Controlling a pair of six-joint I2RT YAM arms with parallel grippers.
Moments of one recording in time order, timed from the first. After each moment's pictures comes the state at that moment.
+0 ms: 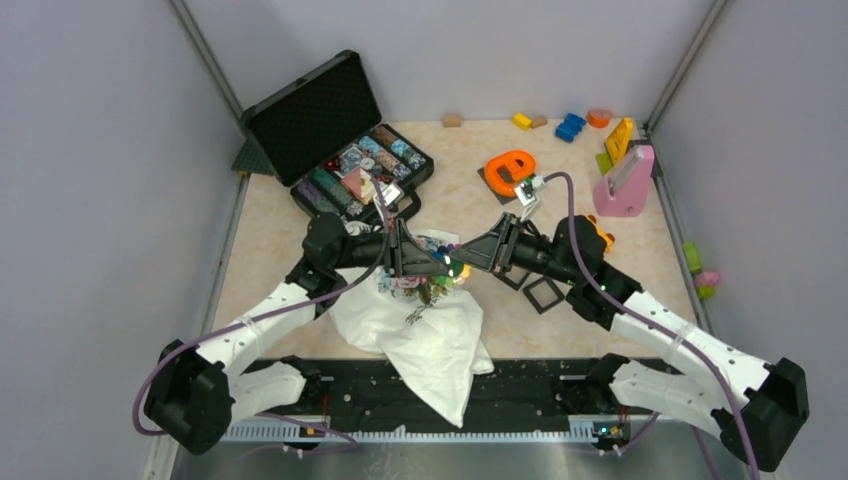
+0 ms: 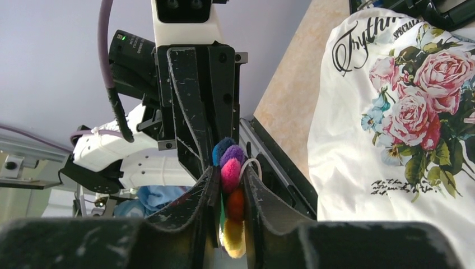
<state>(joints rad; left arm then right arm) -0.54 1.10 0.64 0.58 0.98 -1.20 0.75 0.93 0.73 0.16 -0.38 1.00</state>
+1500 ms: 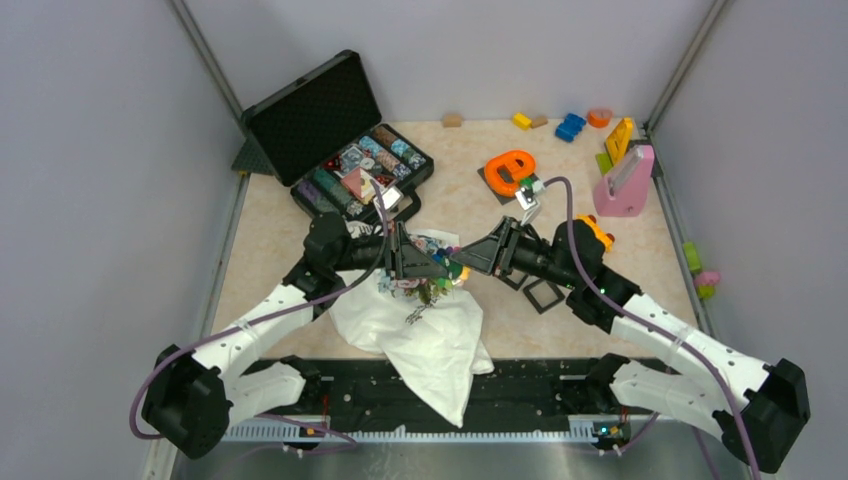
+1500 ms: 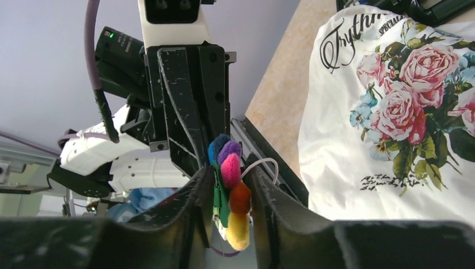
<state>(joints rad) -0.54 1.07 0.64 0.46 0.95 -1.13 0.76 0.92 0.69 0.16 -0.36 0.99</state>
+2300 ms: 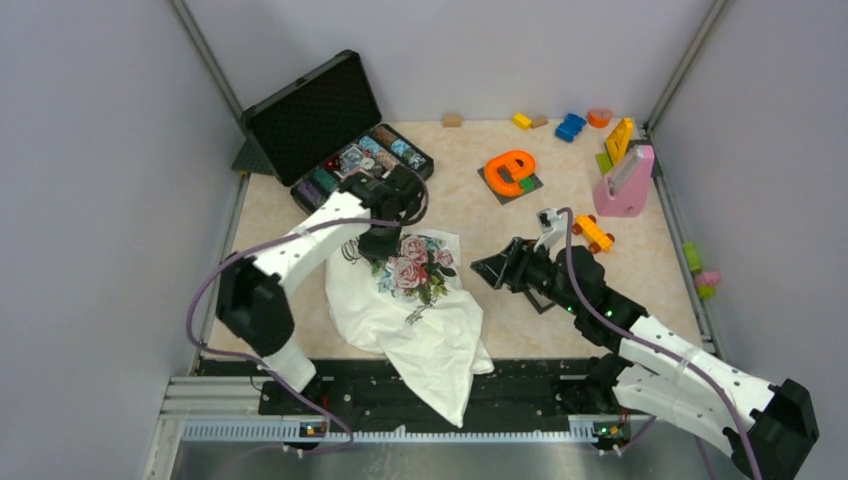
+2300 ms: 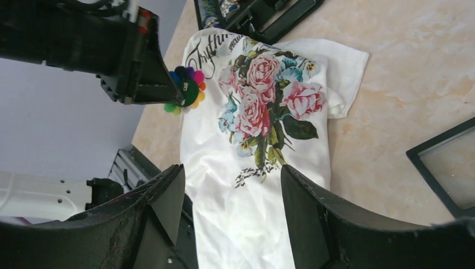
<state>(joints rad) -0.61 1.56 1.43 -1.12 -0.12 -0.39 0.76 0.77 0.51 0.04 -0.02 0.76</state>
